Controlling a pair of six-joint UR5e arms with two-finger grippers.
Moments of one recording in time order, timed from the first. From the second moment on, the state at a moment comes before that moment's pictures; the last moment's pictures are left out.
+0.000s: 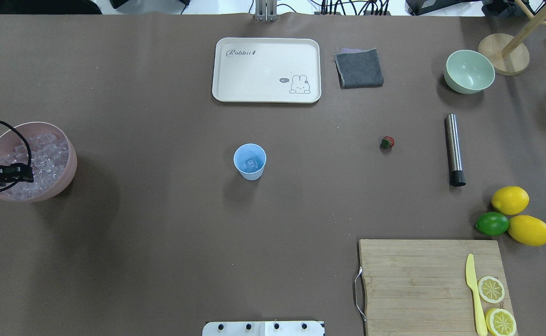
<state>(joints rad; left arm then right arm) -0.83 -1.39 -1.92 -2.08 -1.90 -1.12 1.57 -1.48 1.65 -1.91 2.42 -0.03</state>
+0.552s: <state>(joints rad) -0.81 -1.39 -1.92 -2.08 -1.90 -1.12 1.58 -1.48 1.65 -1.91 2.42 -0.03</state>
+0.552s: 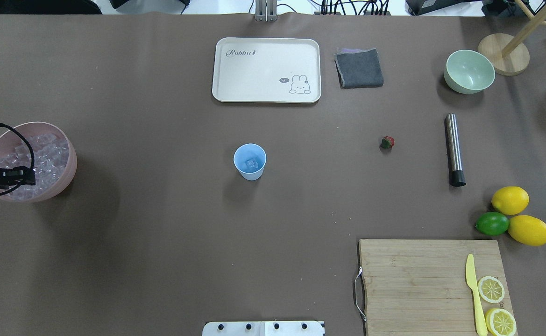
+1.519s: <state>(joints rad) -0.82 -1.39 -1.92 -2.08 -1.90 -1.11 1.57 -1.47 1.66 -1.91 2.42 -0.03</state>
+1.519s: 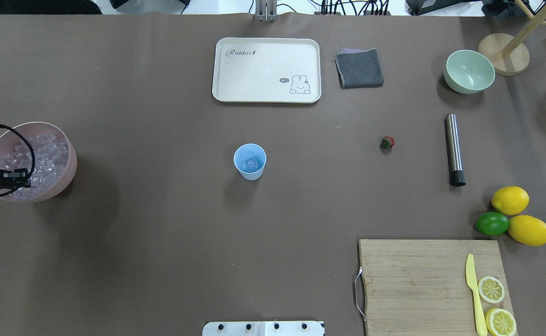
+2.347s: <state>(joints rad) -1.02 -1.55 -1.93 -1.91 -1.97 -0.93 1.57 -1.48 1.65 -1.91 2.42 -0.03</state>
